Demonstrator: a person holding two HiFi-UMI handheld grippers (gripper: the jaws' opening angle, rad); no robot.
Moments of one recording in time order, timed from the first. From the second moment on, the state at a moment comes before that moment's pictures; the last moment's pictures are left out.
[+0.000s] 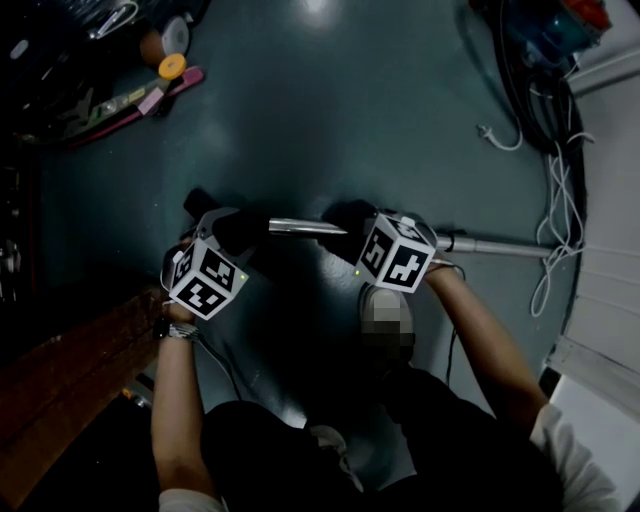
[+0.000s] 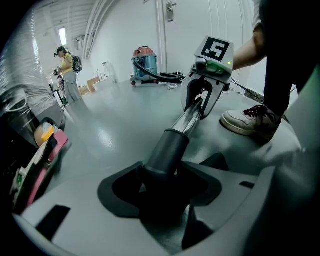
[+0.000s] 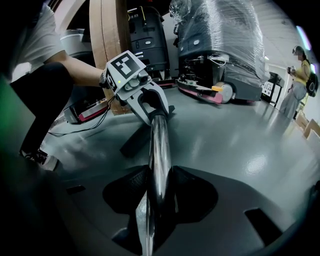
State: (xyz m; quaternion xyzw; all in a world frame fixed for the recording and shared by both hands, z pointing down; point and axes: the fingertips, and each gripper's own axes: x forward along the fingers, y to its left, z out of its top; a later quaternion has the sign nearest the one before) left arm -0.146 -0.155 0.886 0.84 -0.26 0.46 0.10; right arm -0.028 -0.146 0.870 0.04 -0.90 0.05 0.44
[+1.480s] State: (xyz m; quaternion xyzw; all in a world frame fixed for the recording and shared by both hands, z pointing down) left arm -0.161 -0.116 0.901 0.84 -0.22 0.48 0.14; right arm -0.012 -0.192 0.907 0.13 -0.86 0.06 0.48
